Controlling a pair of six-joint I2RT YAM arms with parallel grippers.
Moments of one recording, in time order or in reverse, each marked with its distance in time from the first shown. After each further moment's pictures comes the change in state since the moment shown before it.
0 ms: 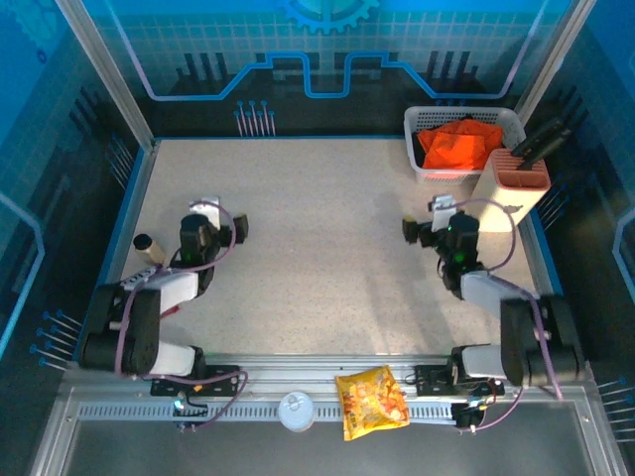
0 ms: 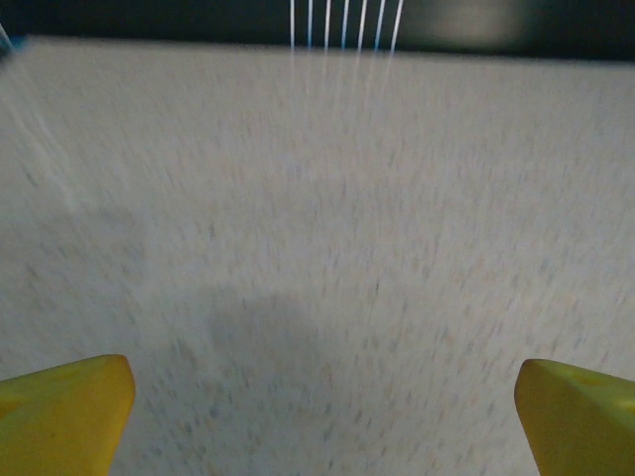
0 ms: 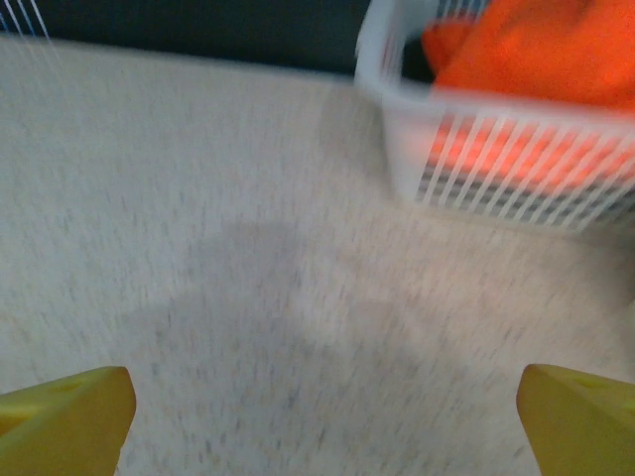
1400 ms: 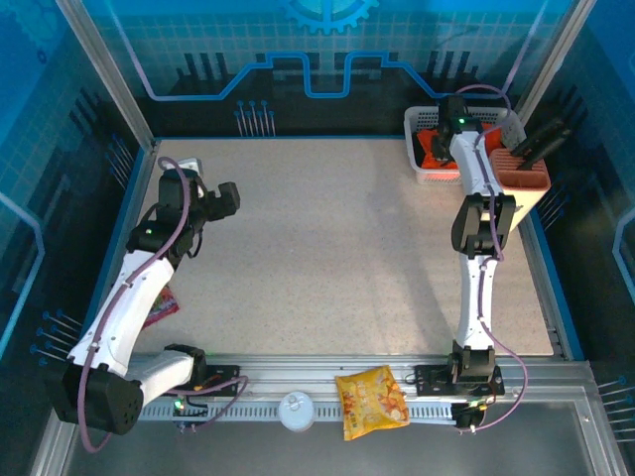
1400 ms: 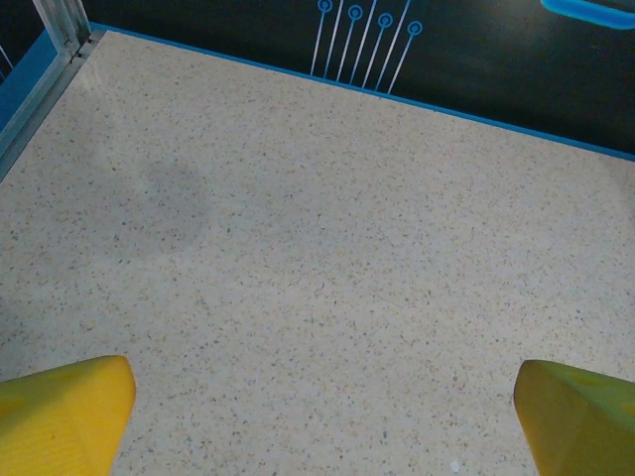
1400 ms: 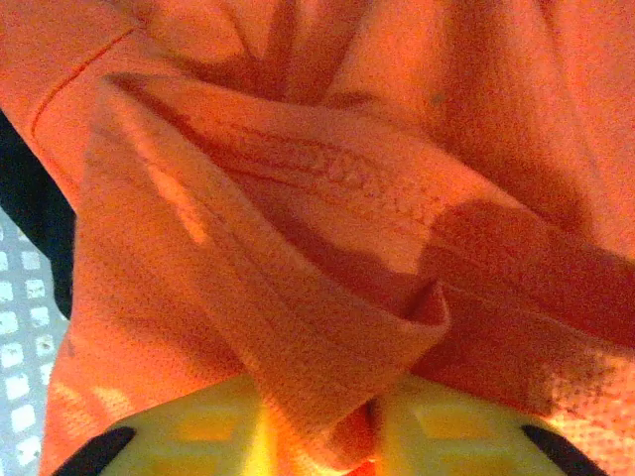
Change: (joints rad) left arm -0.081 -0.239 0.576 -1.039 -0.089 -0.259; right arm -0.089 1.197 1.950 -1.442 0.353 0.171
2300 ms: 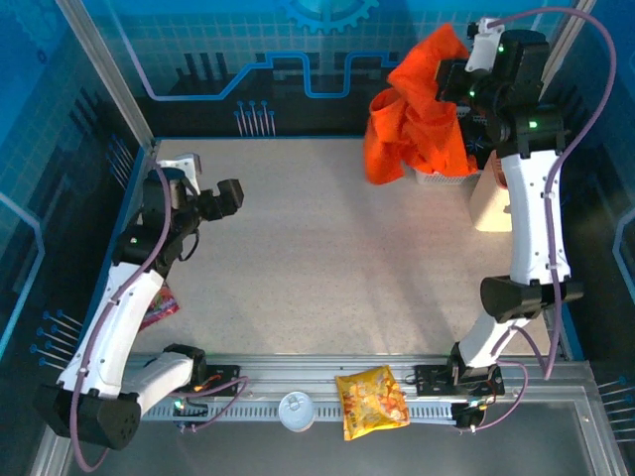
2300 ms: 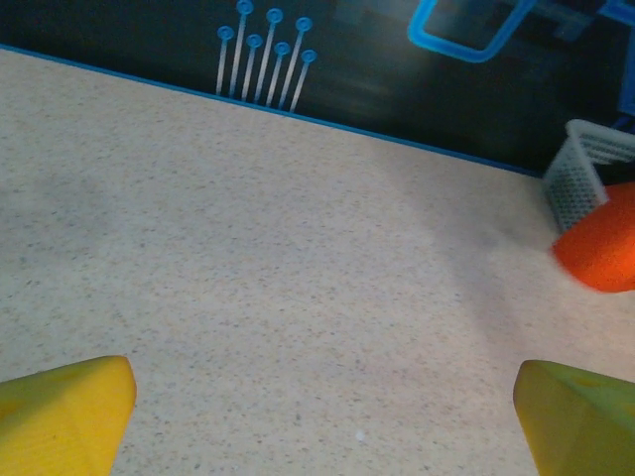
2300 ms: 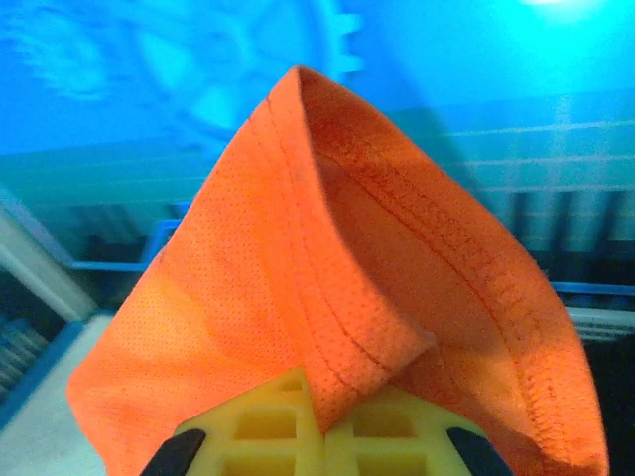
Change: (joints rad) left arm -0.002 -0.085 0.069 -0.050 0.189 -0.019; right arm 0.132 -0.776 -0.147 0.154 -0.553 0.109
